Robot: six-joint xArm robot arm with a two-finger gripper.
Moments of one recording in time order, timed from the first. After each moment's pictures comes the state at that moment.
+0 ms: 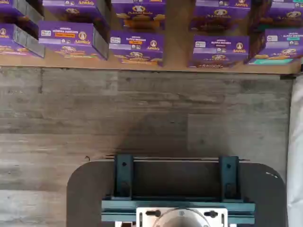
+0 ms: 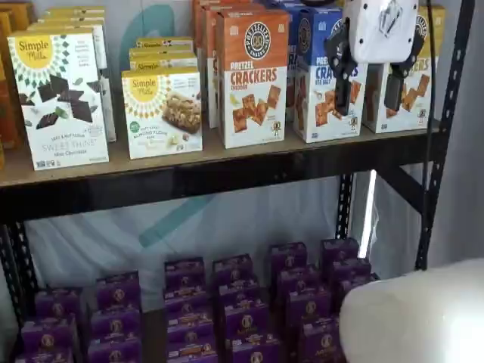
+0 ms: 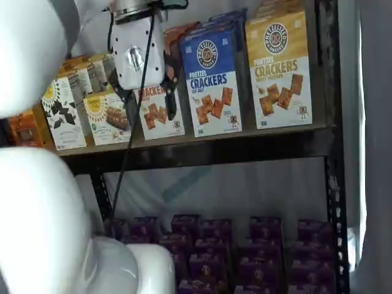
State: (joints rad) arm 0.01 -0.85 -1.14 0.04 1.99 0.03
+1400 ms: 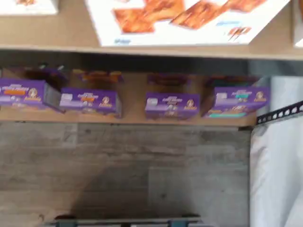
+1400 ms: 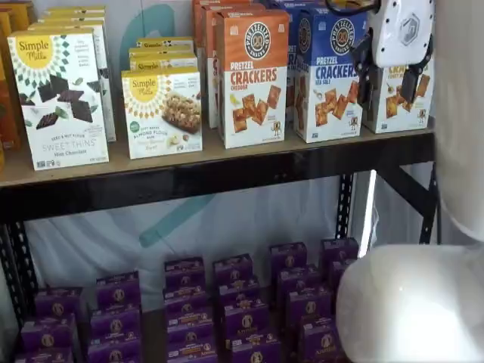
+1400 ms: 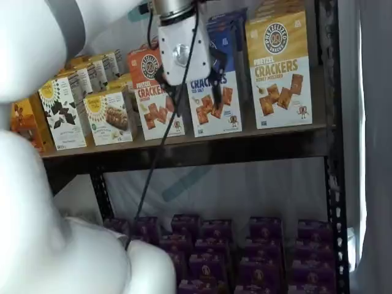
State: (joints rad) arm -0.32 -0.77 -1.08 0.02 1.71 -0.31
